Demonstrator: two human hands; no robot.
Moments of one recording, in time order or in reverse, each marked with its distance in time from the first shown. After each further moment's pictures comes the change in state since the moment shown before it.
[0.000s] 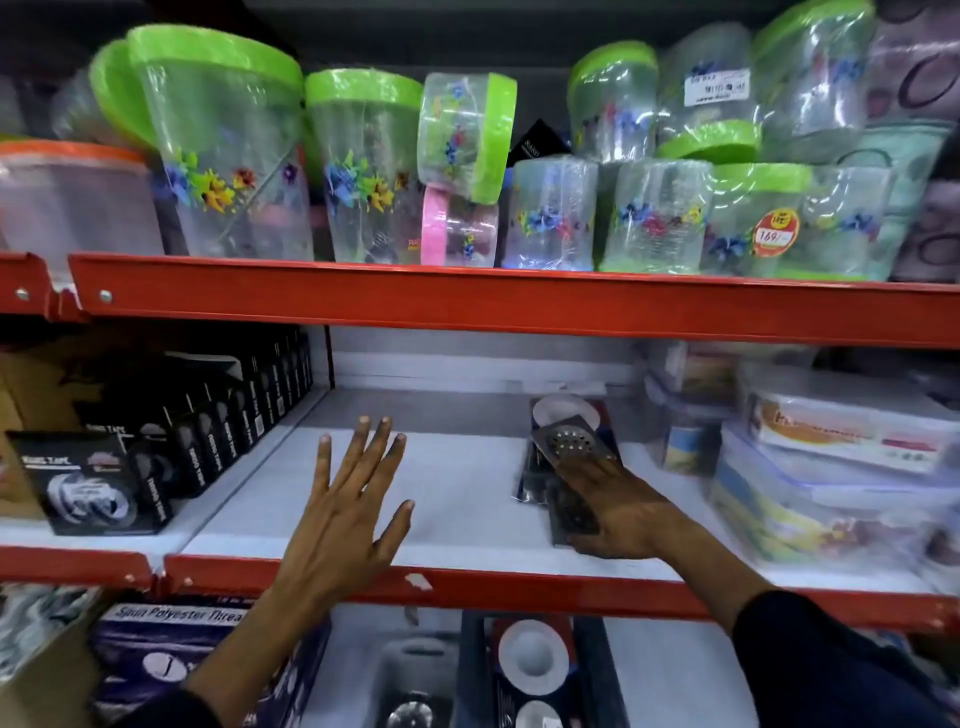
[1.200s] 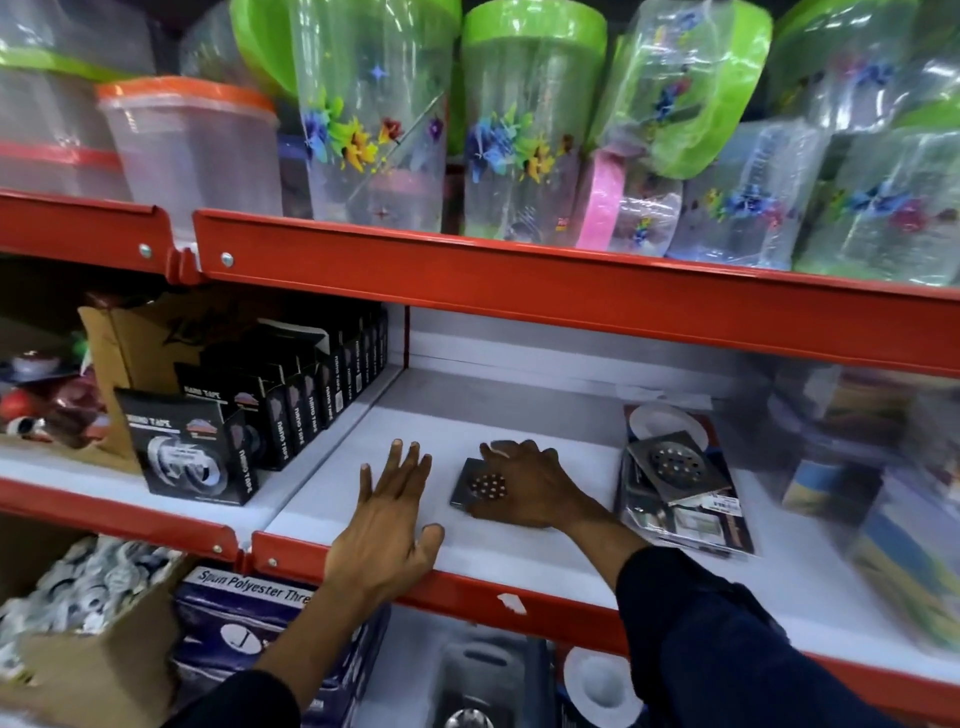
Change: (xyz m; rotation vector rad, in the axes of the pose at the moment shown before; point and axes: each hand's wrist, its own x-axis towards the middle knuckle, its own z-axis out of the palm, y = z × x) left_hand -0.024 -0.073 0.038 -0.173 -0.252 -0.255; right_hand 0.177 -0.140 0.041 0.178 -0.065 -0.060
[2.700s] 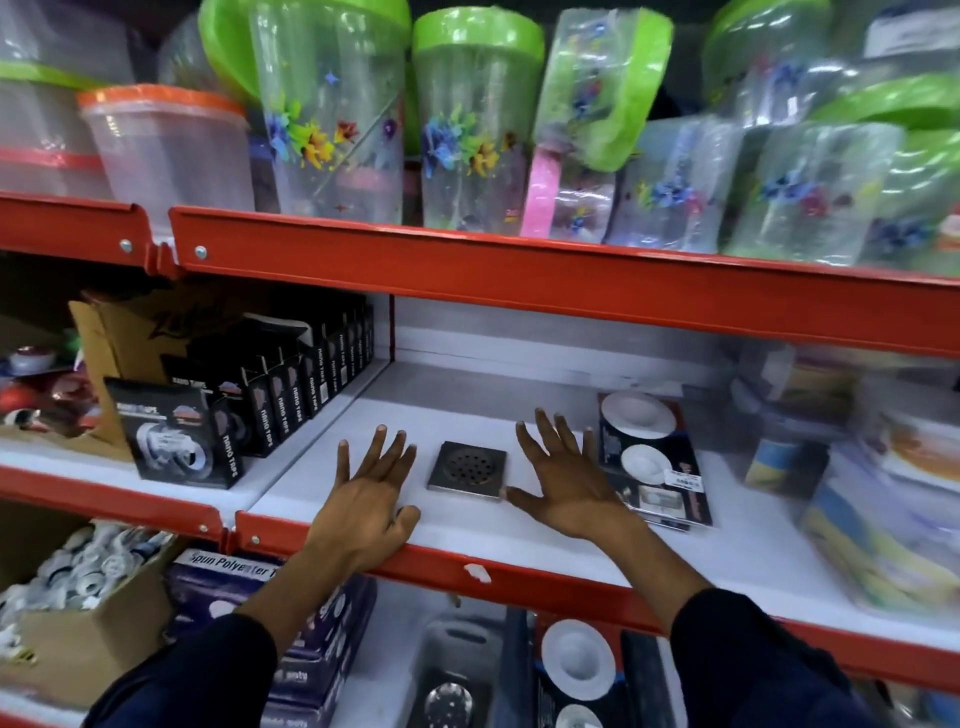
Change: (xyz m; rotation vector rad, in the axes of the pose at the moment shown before) left_hand 0.002 0.006 -0.004 0.197 -0.111 0.038; right_hand -0.077 0.034 -0.019 -0.078 0.155 0.082
